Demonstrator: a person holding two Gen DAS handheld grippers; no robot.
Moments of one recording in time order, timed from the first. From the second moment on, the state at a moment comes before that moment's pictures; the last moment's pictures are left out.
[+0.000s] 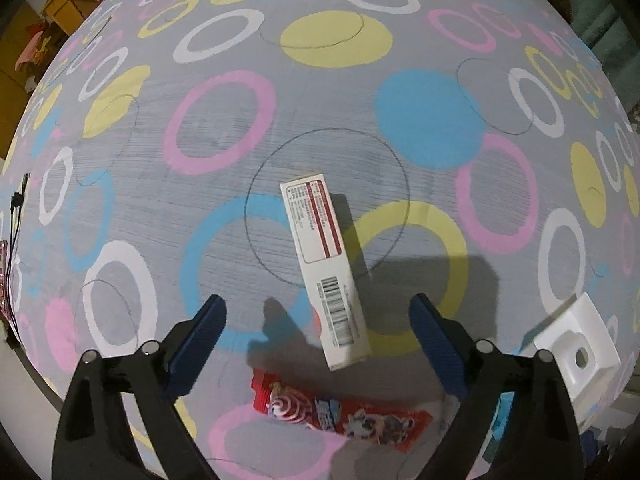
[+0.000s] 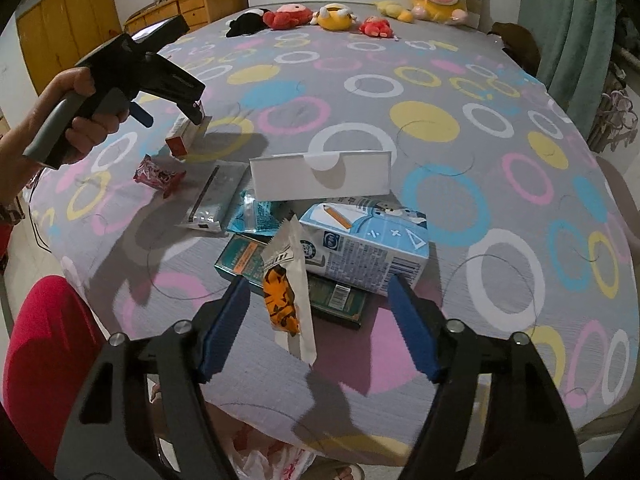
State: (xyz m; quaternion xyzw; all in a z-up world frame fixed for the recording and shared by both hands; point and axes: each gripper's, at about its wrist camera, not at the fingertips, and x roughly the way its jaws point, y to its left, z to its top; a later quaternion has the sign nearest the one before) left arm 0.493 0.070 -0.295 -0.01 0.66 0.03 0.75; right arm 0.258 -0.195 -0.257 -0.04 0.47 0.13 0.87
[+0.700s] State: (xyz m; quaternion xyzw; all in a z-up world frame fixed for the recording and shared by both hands) left arm 0.518 0.078 -0.317 -0.03 0.68 0.04 0.73; right arm 0.260 -0.191 -0.261 -0.05 0.47 0.14 0.87
